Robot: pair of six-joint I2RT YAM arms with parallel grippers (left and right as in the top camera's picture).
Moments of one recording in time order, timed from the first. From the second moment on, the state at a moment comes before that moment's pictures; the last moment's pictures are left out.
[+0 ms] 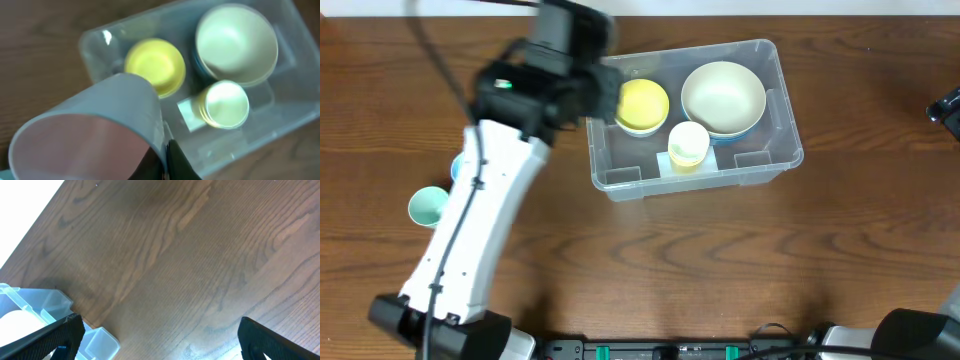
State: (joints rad) left arm -0.42 1.66 1.86 -1.15 0.02 -0.17; right arm -0.51 1.54 1.72 -1.19 -0.01 0.44
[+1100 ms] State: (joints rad) left arm -0.57 1.99 1.63 -1.15 -0.04 -0.14; right arm -0.51 1.54 1.72 -1.20 -0.01 0.44
